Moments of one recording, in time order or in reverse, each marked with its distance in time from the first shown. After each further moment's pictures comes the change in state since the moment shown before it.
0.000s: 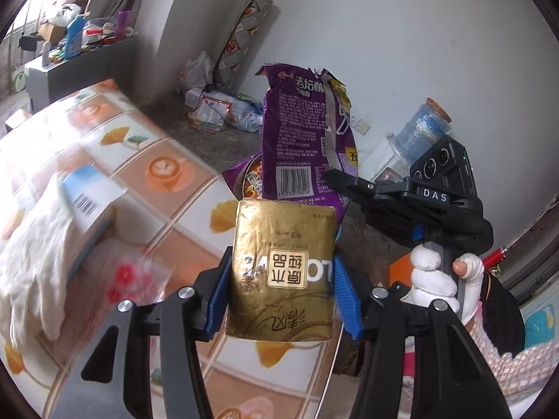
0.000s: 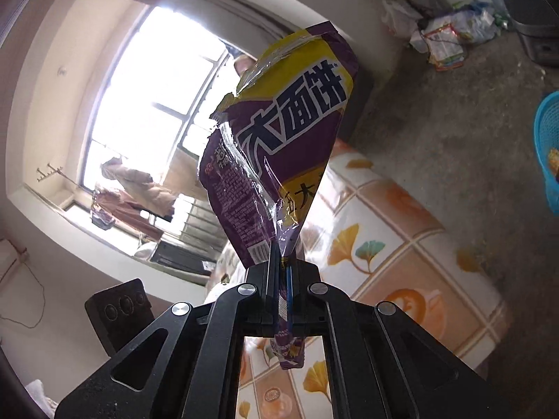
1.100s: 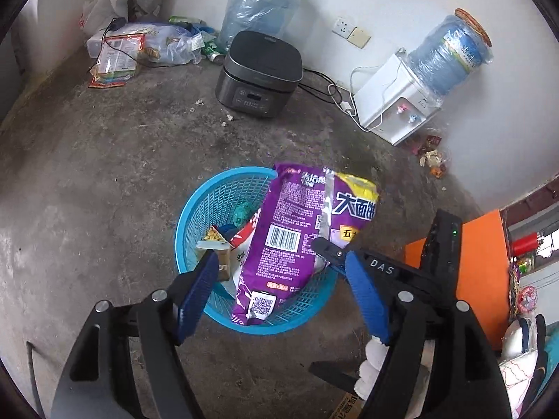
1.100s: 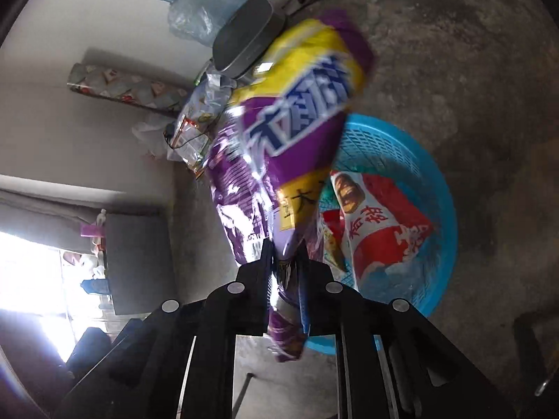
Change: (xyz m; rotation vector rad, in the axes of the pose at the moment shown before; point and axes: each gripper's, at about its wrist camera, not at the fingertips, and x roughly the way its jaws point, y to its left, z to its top) left arm 0.457 -0.066 0.122 0.087 0.370 -0.031; right arm -0.038 -0.362 0.086 0.629 -0.336 -0.547
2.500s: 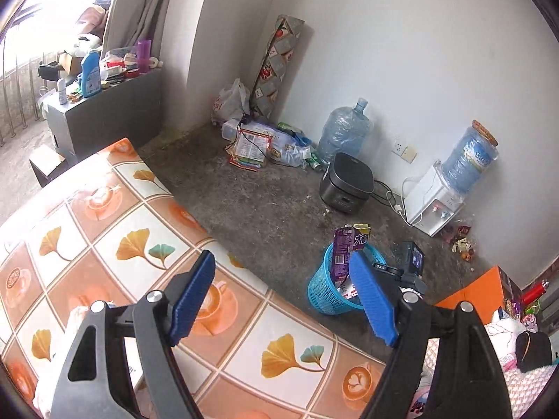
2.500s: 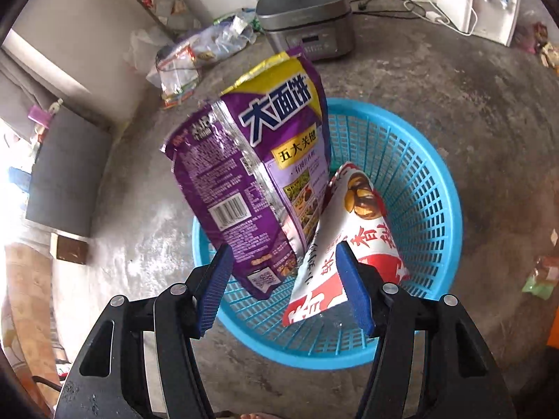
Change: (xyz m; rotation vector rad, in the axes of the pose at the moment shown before) left arm -0.393 0.115 -0.179 -0.134 -0.453 0.236; right arm 0.007 0.062 -0.078 -0.454 -0.015 -0.286
